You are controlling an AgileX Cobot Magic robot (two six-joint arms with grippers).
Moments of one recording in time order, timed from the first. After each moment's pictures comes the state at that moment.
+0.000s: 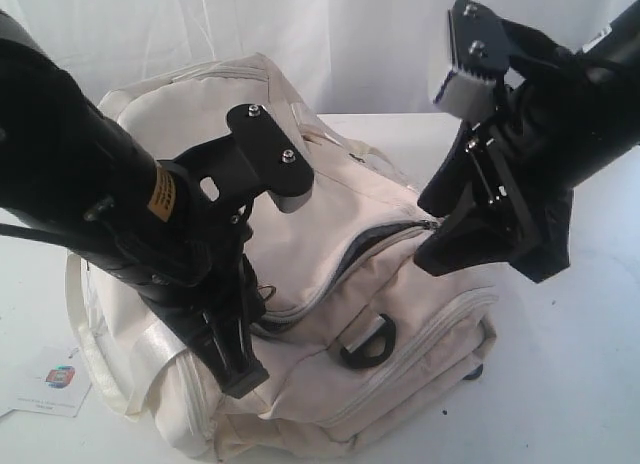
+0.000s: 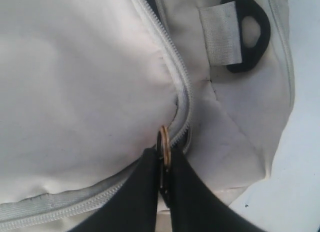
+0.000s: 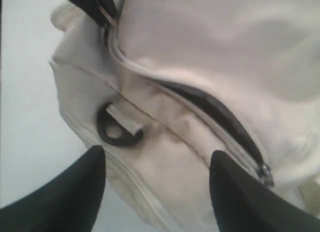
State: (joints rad) left arm -0.94 1.37 -1.09 0.02 0.87 0.18; right arm 0.42 1.37 -1.18 0.56 1.20 -1.23
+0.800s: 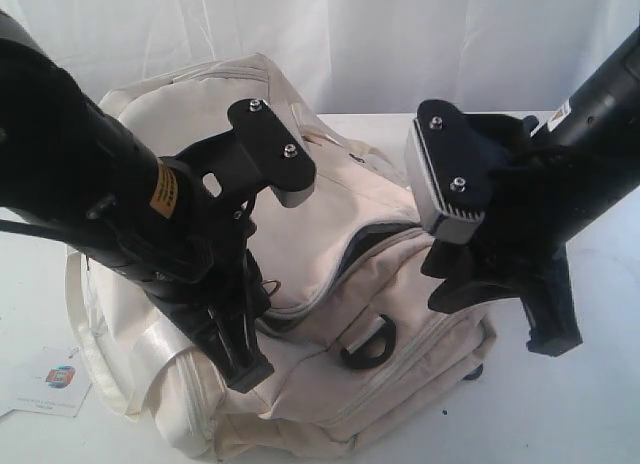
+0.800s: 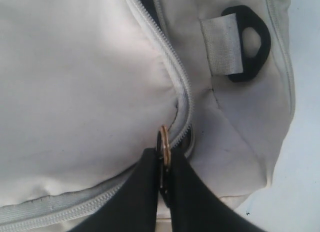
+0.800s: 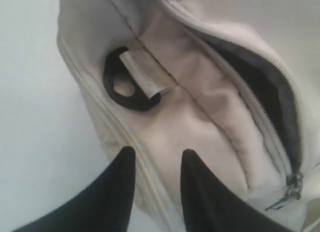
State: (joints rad) left arm -0.94 1.37 -1.09 0.02 0.84 0.18; right arm 0.53 1.37 -1.07 0.42 1.08 -1.41
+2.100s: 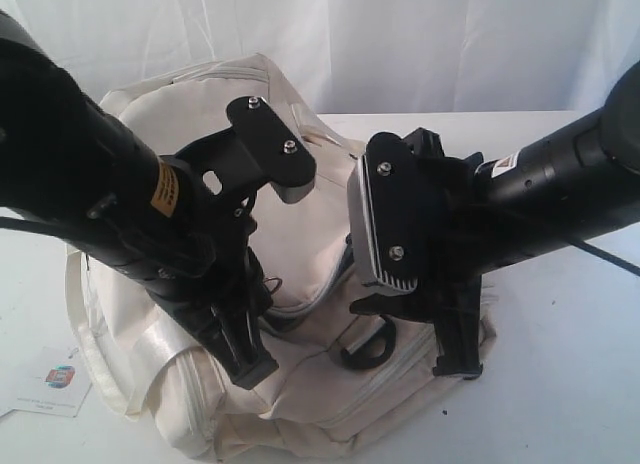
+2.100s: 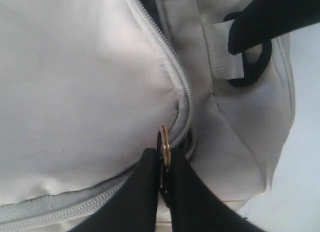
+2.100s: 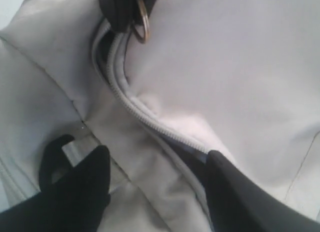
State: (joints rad) left arm -0.94 1.37 -1.09 0.02 0.83 0.16; right arm 0.68 1.33 -0.89 0.63 0.65 -1.62
